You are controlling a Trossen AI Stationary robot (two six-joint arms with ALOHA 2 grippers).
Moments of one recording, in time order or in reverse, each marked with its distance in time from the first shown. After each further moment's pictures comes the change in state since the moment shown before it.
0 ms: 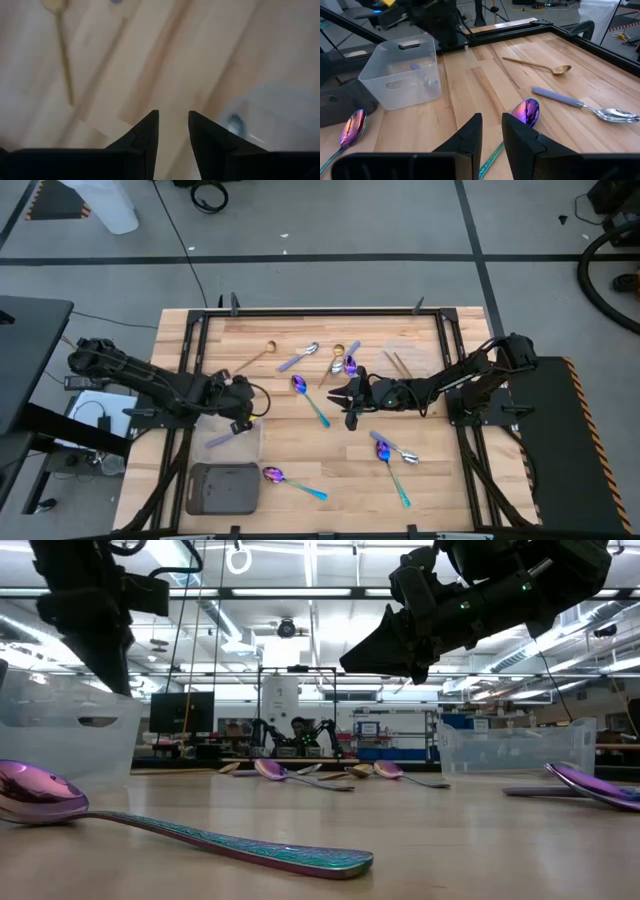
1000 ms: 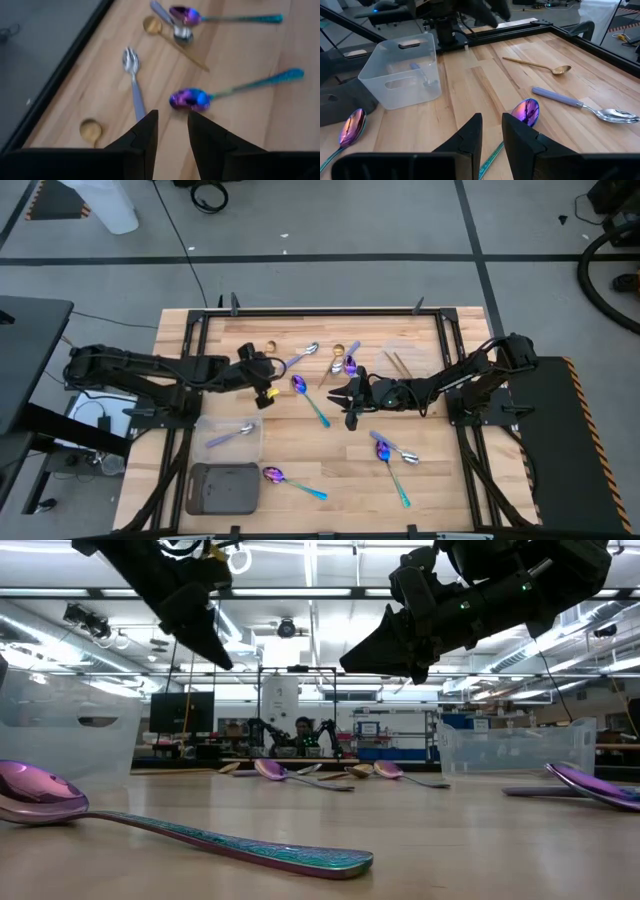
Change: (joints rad) left arm 0.276 0.000 -0.002 0.523 -0.050 0.539; right arm 0.000 0.000 0.000 -0.001 0.000 -0.008
